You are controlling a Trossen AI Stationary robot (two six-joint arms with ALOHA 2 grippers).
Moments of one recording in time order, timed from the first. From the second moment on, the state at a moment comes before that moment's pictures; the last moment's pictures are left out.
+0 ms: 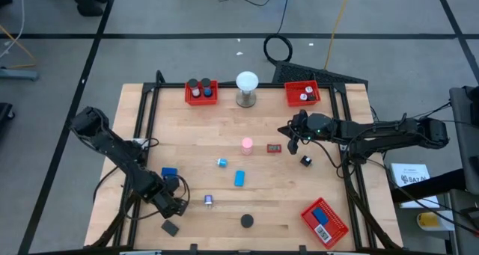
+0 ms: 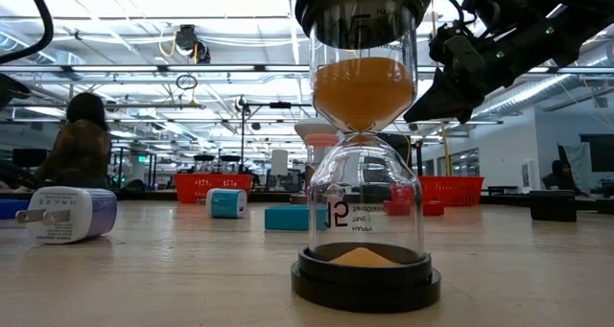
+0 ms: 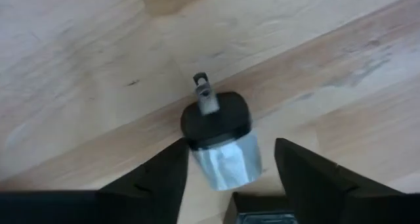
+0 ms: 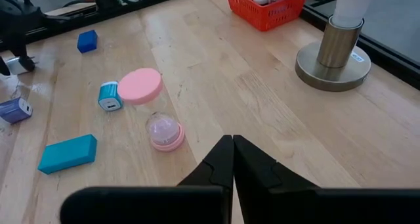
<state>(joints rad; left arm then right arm) -0.79 1.45 0.70 -0.55 0.13 -1.96 -0.18 1.00 0.42 0.14 0.11 0.22</state>
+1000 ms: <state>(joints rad) -0.53 1.15 0.70 -0.69 -0.43 -1.31 -0.18 1.00 0.42 0.14 0.10 0.41</state>
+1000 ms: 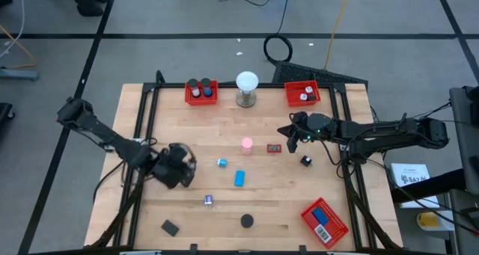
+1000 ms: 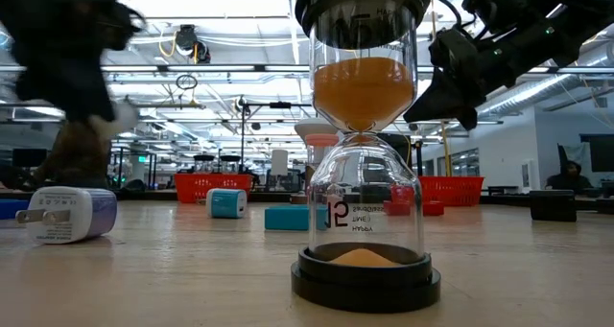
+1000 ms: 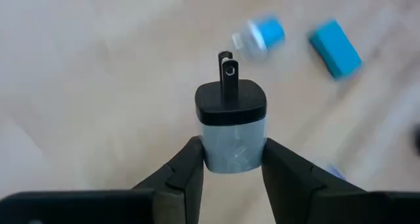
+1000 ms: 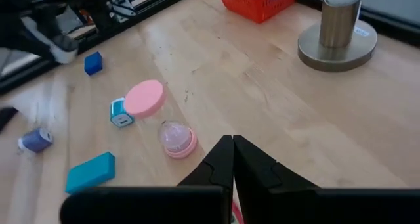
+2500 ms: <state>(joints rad) 0.02 1.37 0.70 0.23 -0.05 -0.11 -0.16 1.56 1.11 0.00 -0.32 0.13</state>
